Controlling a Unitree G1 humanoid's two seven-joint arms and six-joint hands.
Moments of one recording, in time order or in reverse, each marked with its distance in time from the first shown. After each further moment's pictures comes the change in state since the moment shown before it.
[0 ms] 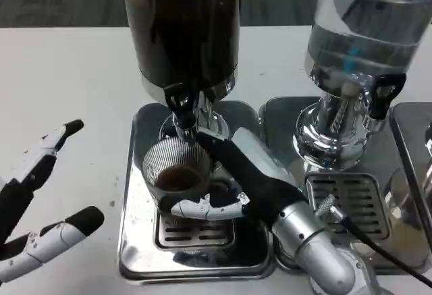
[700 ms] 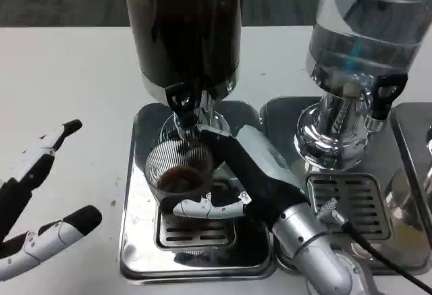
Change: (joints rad) left arm -0.009 0.015 -0.001 0.018 -0.005 -0.003 0.000; right arm 0.014 0.005 0.007 -0.003 -0.037 -0.006 -0.076
